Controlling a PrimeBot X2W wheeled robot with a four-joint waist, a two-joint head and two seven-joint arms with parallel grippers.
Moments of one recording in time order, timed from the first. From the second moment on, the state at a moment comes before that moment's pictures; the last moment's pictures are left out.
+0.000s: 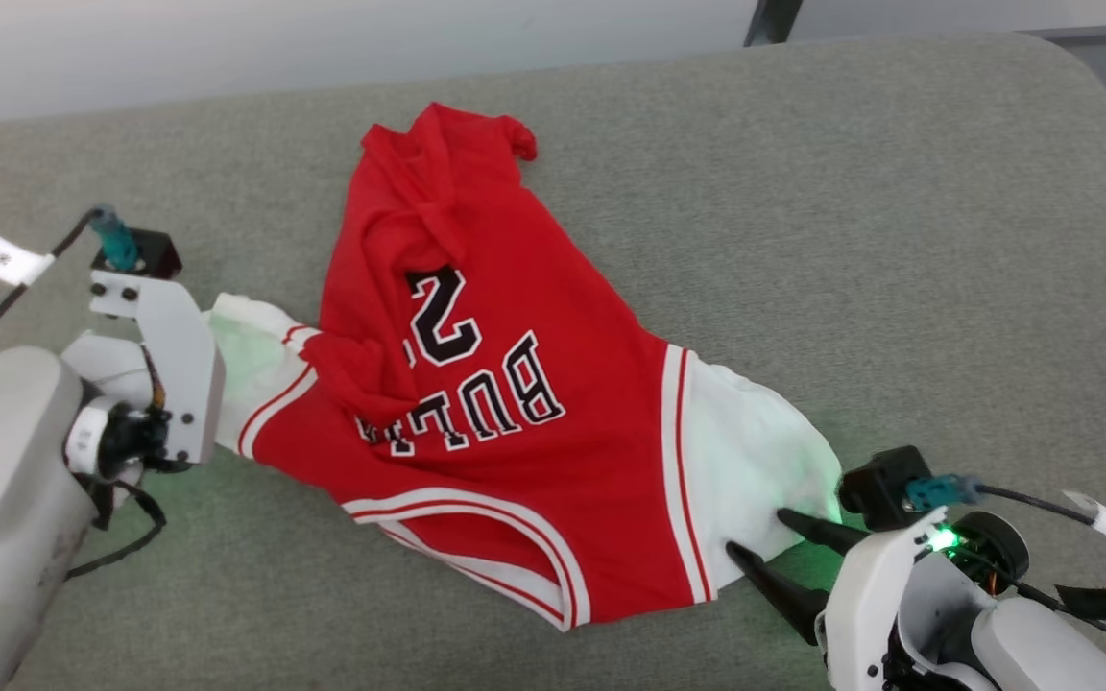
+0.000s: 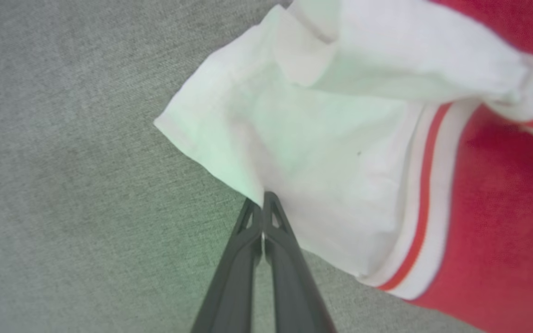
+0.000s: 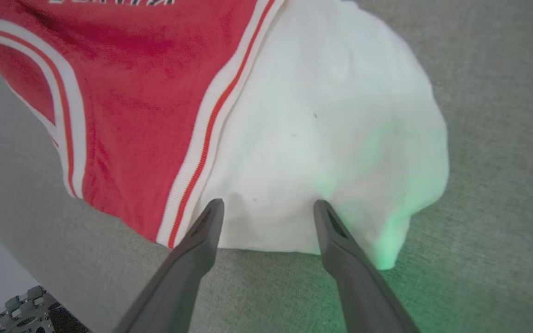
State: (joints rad) left arm -0.84 0.66 -0.67 0.57 -0.80 0.05 0.86; right arm -0.34 -0.41 0.62 0.19 0.67 0.13 0.31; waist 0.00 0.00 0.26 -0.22
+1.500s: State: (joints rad) left arm -1.16 0.60 -0.67 0.68 -0.74 -0.01 0.75; right arm -0.95 -0.36 0.34 0.33 0.79 0.13 0.80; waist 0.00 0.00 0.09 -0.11
